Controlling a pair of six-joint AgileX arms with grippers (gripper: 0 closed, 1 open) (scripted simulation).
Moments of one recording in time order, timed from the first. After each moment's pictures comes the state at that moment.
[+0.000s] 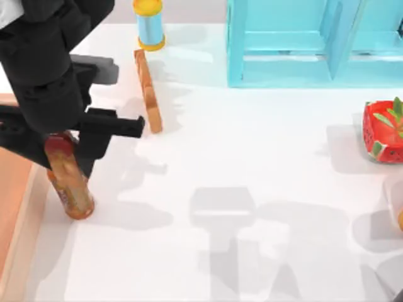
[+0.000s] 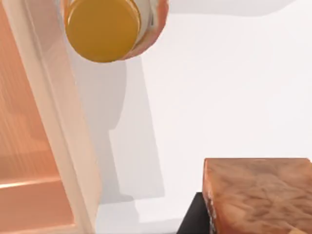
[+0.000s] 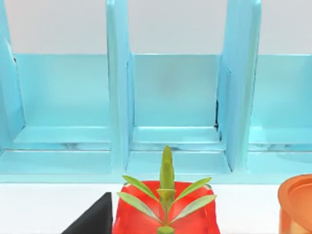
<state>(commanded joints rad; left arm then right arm) -0.46 1.66 1.53 -1.49 0.02 -0.28 0.00 0.00 0.00 0.00 0.00 0.00</state>
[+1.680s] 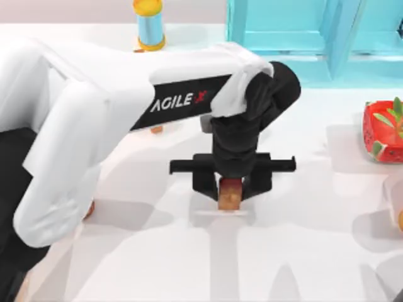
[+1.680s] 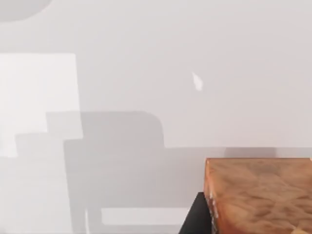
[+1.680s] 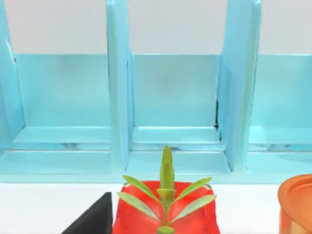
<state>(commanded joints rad) -0.79 2.31 1.79 -1.05 0.00 -0.76 0.00 0.00 0.00 0.00 0.00 0.00</state>
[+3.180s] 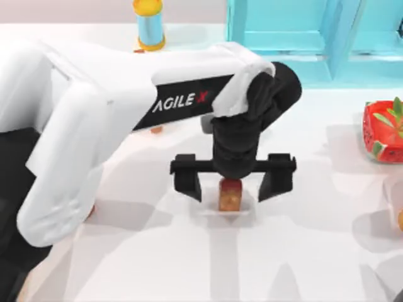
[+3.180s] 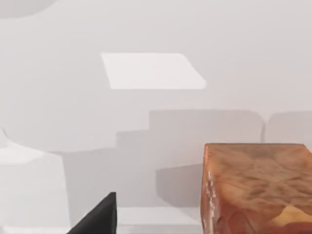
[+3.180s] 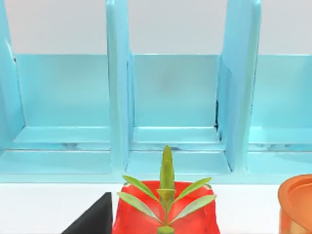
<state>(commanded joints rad) -0.79 2.32 1.81 -1.07 0.00 -0.77 0.00 0.00 0.00 0.00 0.00 0.00</state>
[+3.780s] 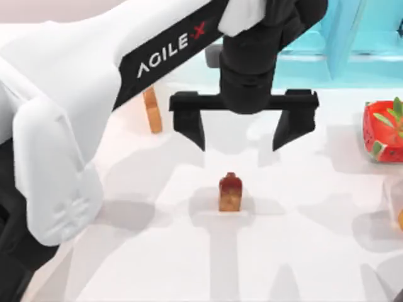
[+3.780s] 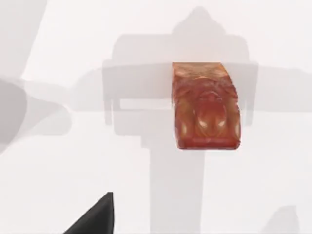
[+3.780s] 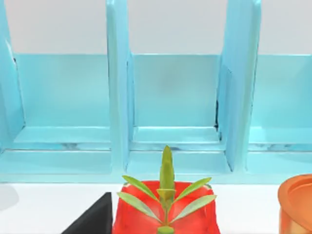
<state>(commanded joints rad) -0.80 2.35 2.35 -1.58 0.00 -0.77 0.00 0.00 0.00 0.00 0.00 0.00</state>
